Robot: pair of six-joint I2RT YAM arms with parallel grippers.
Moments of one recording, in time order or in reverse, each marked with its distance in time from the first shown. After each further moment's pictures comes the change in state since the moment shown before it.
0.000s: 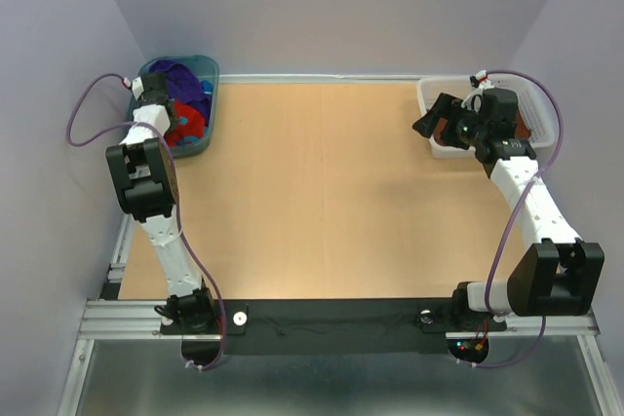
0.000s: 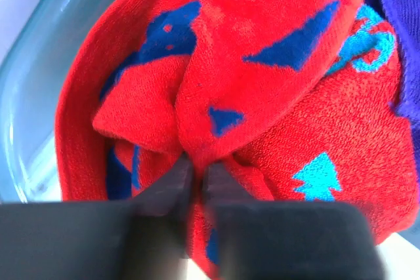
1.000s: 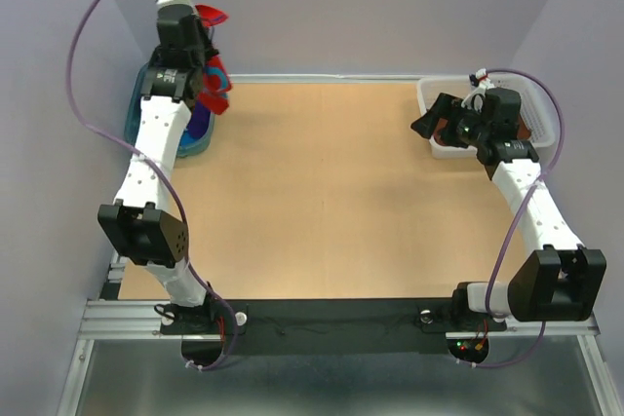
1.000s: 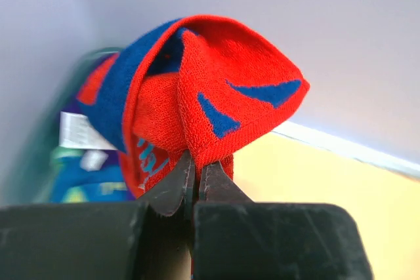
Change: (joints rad) left arm -0.308 -0.445 0.202 -0.008 0.050 0.134; right arm 0.000 -0.022 0.000 0.000 -0.052 -0.015
